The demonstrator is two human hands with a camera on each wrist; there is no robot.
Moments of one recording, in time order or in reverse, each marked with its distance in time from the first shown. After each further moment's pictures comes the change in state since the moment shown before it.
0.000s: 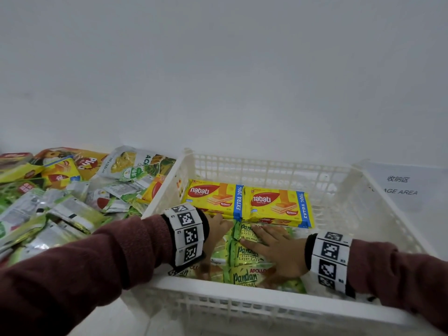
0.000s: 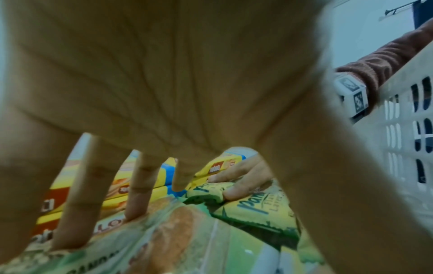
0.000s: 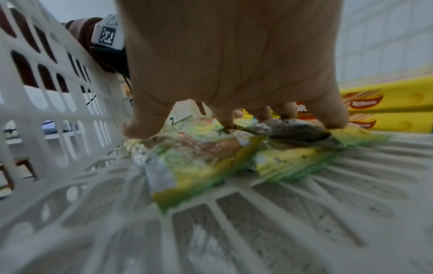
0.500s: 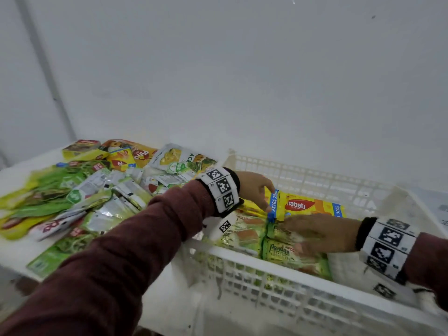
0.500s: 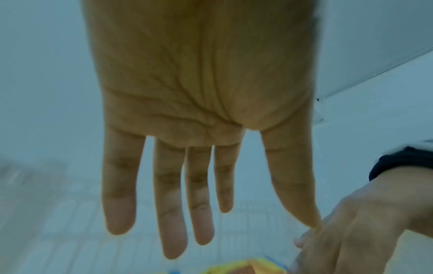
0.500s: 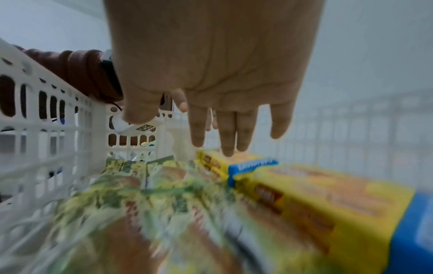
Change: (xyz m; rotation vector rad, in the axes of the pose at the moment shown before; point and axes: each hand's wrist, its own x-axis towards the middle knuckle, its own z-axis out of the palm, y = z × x) left_hand -0.033 -0.040 -0.046 -0.631 0.324 0.079; right_hand -0.034 0.013 -0.044 0.044 0.175 -0.143
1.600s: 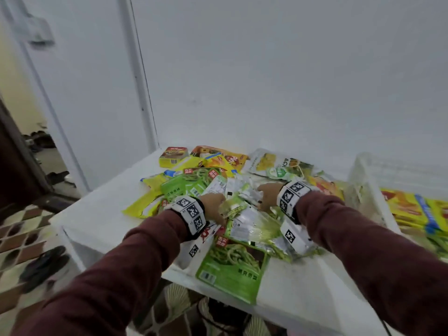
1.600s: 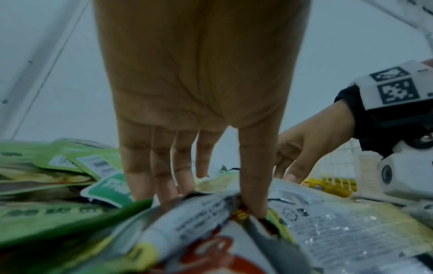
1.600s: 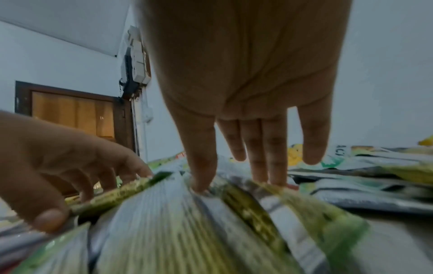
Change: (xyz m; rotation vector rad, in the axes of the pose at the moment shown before) left_hand -0.197 -0.351 0.042 -0.054 0.069 -0.412; right_hand 0.304 -0.303 -0.077 -0.054 0.190 0.278
